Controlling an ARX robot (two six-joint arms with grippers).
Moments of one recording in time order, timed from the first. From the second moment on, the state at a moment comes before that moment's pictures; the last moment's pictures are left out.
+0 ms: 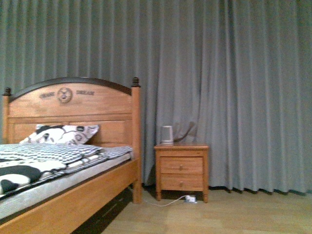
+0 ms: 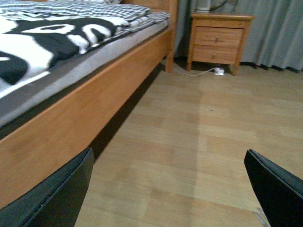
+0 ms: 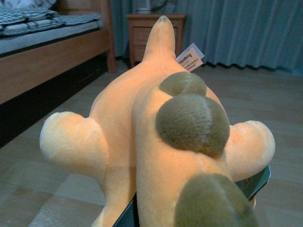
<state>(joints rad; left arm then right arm) 0.00 0.00 0.01 0.00 0.00 -0.01 0.00 0.01 0.01 0.00 0.00 0.01</state>
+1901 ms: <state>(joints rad) 0.00 0.00 0.01 0.00 0.00 -0.01 0.00 0.01 0.01 0.00 0.00 0.01</state>
